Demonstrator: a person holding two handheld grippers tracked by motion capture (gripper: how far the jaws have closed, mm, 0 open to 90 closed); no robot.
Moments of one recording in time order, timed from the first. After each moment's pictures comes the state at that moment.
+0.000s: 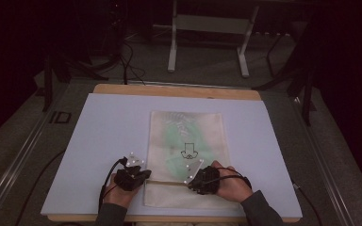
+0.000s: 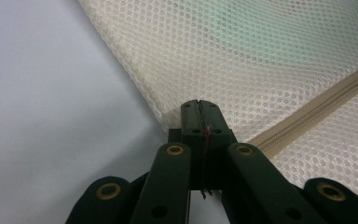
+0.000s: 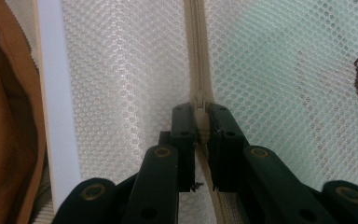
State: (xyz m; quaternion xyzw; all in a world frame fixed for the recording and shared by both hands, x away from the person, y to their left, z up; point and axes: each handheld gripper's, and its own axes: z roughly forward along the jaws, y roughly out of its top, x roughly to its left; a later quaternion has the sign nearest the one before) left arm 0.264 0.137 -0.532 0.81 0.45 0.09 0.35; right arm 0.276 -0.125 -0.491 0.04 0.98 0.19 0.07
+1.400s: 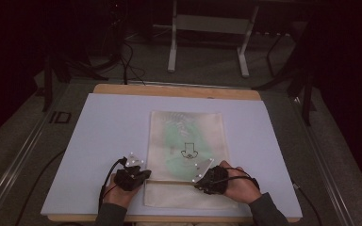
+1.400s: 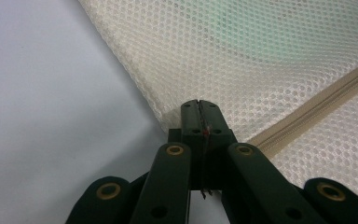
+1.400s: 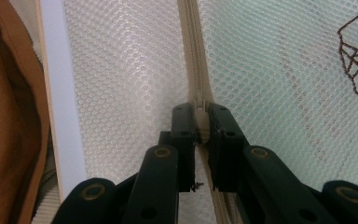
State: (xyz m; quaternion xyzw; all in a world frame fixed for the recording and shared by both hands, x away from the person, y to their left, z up) left arm 0.264 0.138 -0.533 0.81 0.45 0.09 0.36; right arm 0.275 -0.147 -0.484 0.06 0.98 0.20 0.07
